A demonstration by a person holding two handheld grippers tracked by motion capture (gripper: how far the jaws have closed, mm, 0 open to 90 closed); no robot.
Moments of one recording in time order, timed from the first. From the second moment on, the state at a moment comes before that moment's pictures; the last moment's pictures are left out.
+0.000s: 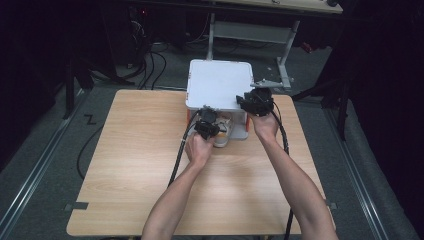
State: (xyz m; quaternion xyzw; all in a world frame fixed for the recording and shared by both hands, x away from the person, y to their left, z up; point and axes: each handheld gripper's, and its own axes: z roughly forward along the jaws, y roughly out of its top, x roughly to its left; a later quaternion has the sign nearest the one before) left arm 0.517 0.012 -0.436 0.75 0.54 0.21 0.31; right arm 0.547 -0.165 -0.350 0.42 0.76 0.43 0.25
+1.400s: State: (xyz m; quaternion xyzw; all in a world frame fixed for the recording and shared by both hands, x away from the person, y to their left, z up) left arm 0.506 0.006 -0.419 0.76 0.51 0.22 0.34; right arm 0.551 -0.151 -0.349 0.40 0.78 0.41 0.26
